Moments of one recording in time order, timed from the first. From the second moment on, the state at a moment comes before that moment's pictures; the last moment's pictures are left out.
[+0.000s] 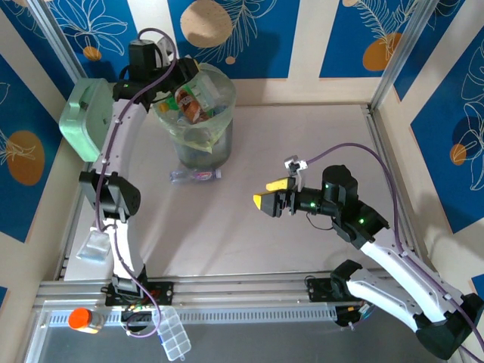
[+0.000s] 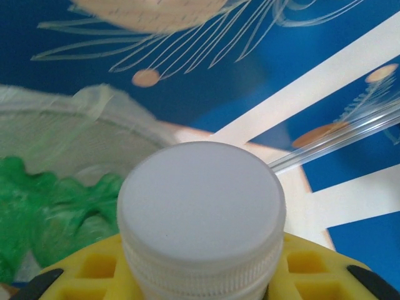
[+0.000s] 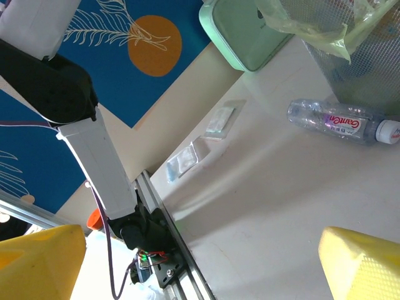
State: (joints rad) left arm -0.17 2.06 2.31 -0.65 0.46 -0.61; right arm 0.61 0.79 0.78 -0.26 -0.57 0.53
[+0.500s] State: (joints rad) left arm -0.18 2.13 2.38 -0.73 0.43 -0.48; right arm 0.61 0.85 0.78 -0.24 -0.57 0.53
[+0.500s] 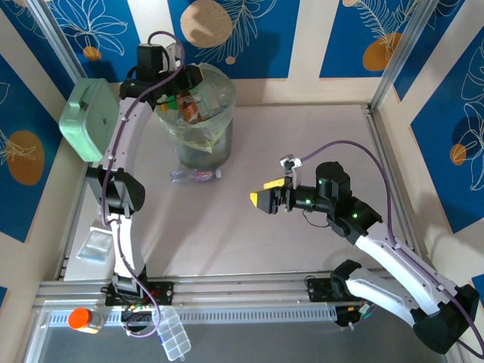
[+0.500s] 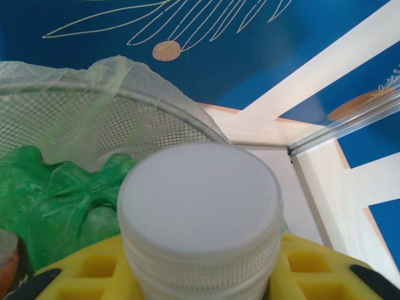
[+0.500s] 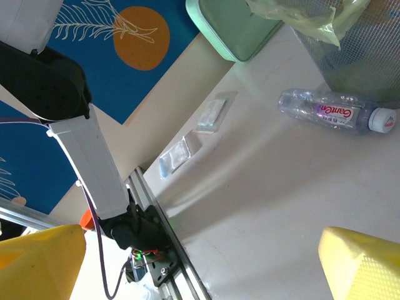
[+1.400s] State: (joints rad) left arm -0.19 1.53 1.73 -0.47 0.27 -0.59; right arm 0.61 0.81 0.78 -0.24 -0.51 0.54
